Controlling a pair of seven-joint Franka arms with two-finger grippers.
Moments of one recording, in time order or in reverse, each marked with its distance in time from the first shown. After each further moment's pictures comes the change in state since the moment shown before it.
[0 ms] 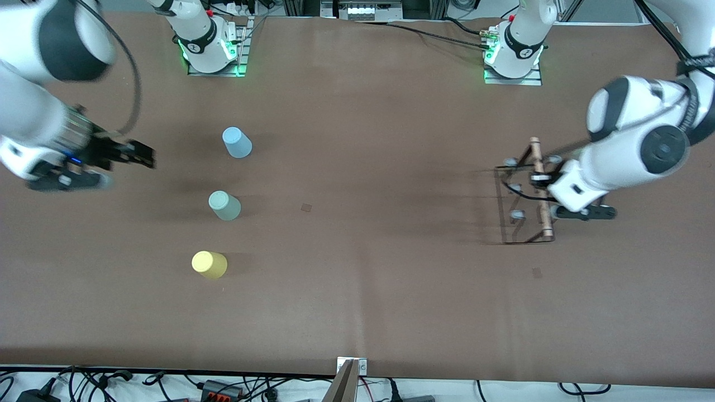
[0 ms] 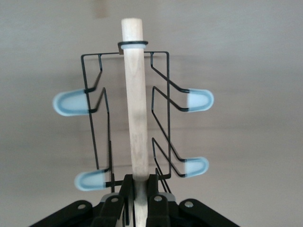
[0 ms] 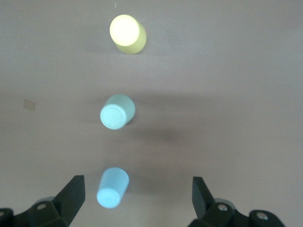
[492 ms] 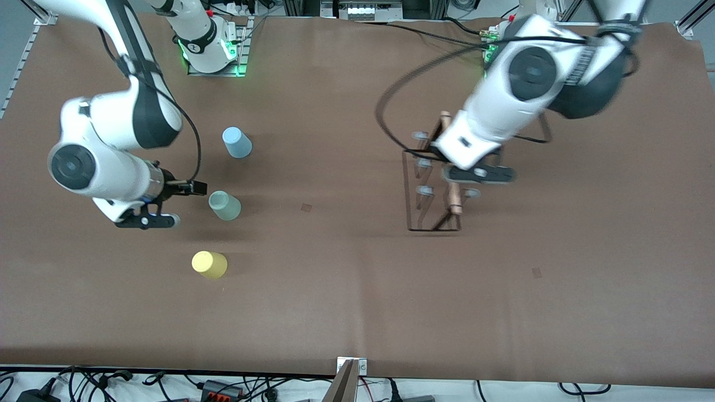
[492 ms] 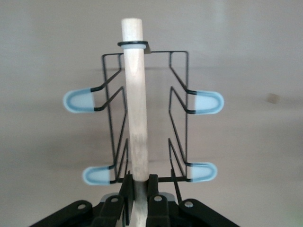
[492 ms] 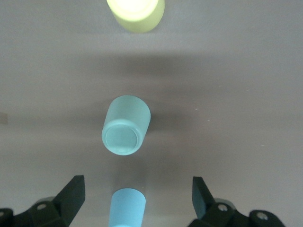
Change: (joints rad) left arm -0.212 0.086 -0.193 0.206 -0.004 -0.017 -0.385; right arm 0.042 0.233 0.000 -0.003 0.035 0.096 0.076
